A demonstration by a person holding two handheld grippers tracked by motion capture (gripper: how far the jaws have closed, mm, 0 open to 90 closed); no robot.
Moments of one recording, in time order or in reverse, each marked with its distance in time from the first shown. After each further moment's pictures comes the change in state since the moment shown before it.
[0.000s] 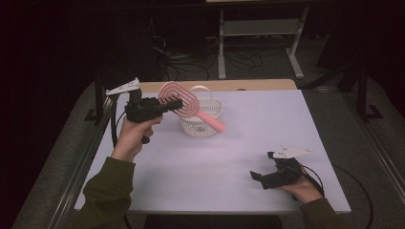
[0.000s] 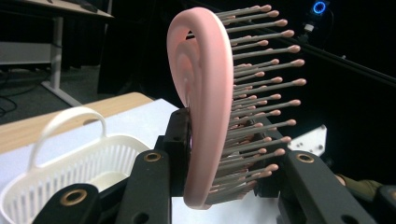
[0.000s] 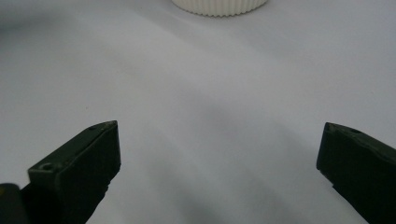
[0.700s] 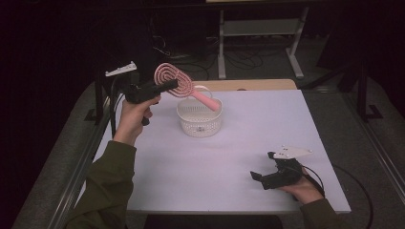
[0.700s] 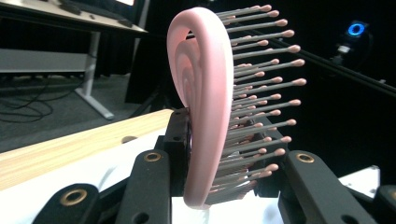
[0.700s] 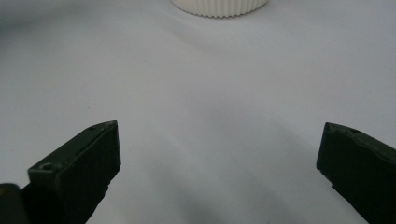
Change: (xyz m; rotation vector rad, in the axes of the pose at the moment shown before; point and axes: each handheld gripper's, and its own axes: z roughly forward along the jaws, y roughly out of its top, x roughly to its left) left arm 0.041 0.025 0.008 -0.042 0.116 -0.040; right arm 0.000 -0.001 -0.001 -0.006 -0.001 0.001
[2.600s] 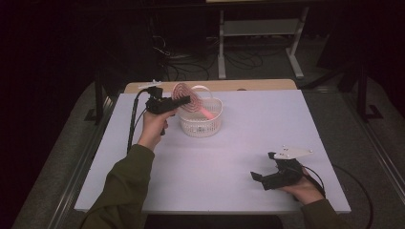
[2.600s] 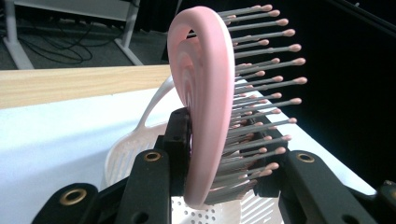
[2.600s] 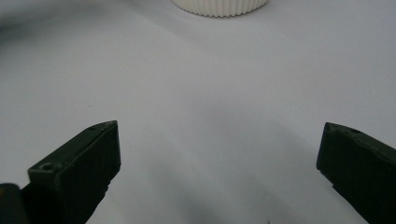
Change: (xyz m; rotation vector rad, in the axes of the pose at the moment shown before) left arm 0.034 -0.065 0.054 0.142 0.157 -0.106; right arm 0.000 0.000 -0.001 0.002 0.001 -0.001
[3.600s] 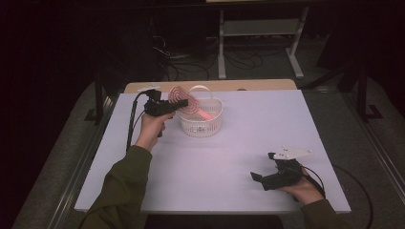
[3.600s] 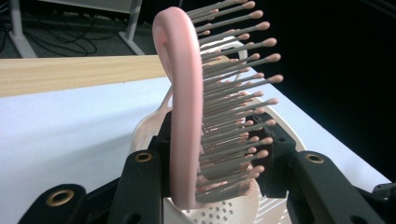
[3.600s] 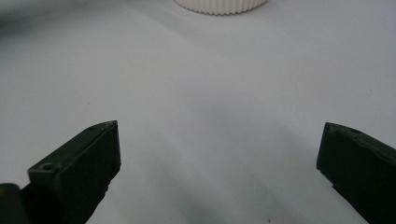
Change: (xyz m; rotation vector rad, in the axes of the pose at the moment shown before) left arm 0.015 -0.009 -0.002 0.028 0.023 0.014; right arm 0.001 -0.001 0.001 0.007 -0.002 -0.005
